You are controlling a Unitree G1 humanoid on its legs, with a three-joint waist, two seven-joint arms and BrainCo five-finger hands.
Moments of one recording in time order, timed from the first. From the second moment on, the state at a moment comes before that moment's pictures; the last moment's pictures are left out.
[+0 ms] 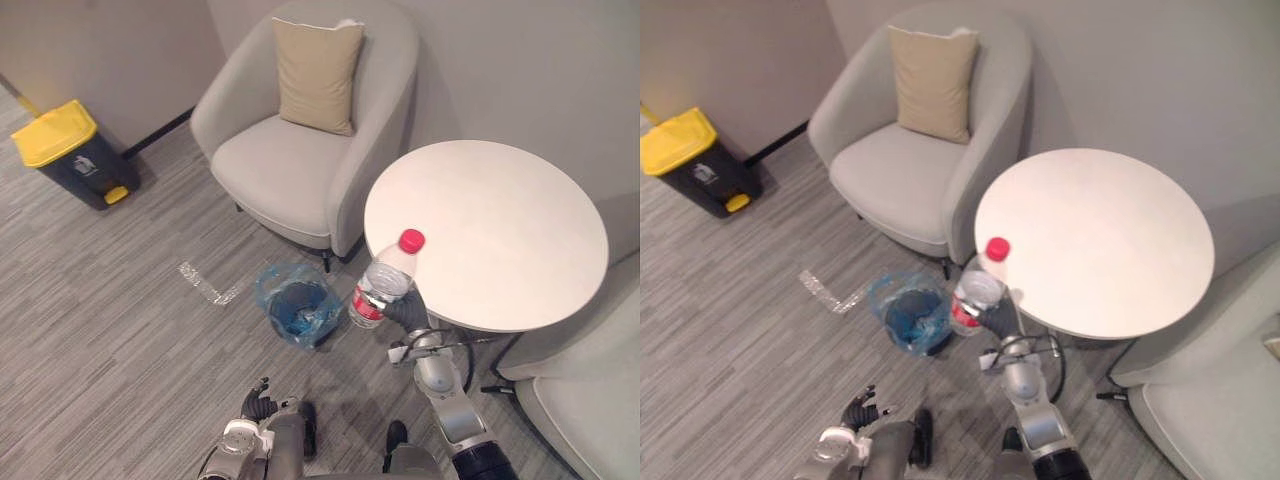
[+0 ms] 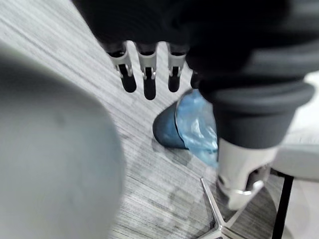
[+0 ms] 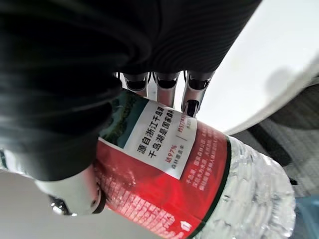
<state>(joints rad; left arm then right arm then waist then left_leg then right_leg) -0.01 0.05 -0.20 1.02 0.02 -0.16 0.08 0.03 -0.10 0.19 0.12 -0.15 -0.19 -0.21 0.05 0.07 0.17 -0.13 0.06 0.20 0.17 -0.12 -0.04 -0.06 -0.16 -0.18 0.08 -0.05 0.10</state>
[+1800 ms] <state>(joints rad) -0.14 0.10 -0.14 0.94 -0.05 -0.17 0.15 -0.44 -0.12 0.27 0.62 -0.23 -0.15 -0.26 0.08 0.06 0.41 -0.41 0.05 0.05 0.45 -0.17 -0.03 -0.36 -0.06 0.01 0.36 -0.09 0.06</state>
